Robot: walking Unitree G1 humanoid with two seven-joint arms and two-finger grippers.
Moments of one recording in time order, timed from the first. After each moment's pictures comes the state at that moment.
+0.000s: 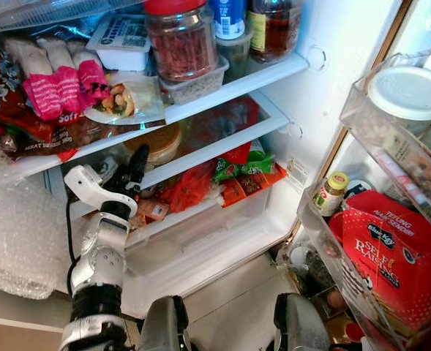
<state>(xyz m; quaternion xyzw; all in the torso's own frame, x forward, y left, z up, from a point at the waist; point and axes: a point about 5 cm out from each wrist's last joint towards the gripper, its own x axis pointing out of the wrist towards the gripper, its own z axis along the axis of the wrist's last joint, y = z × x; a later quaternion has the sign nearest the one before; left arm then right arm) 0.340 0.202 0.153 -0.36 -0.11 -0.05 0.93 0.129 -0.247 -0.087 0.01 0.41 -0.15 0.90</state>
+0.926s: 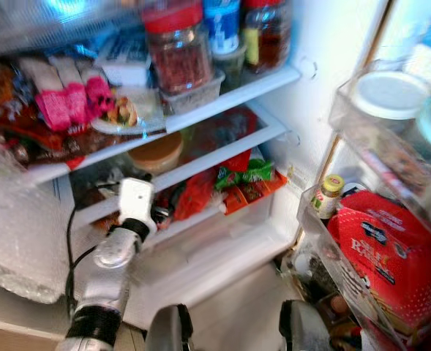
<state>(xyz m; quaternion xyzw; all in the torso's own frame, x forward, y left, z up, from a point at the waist) 0.329 0.165 0.123 0.06 -0.07 -0.12 0.99 0.143 -0.247 -0.084 0.01 0.41 -0.16 0.90</state>
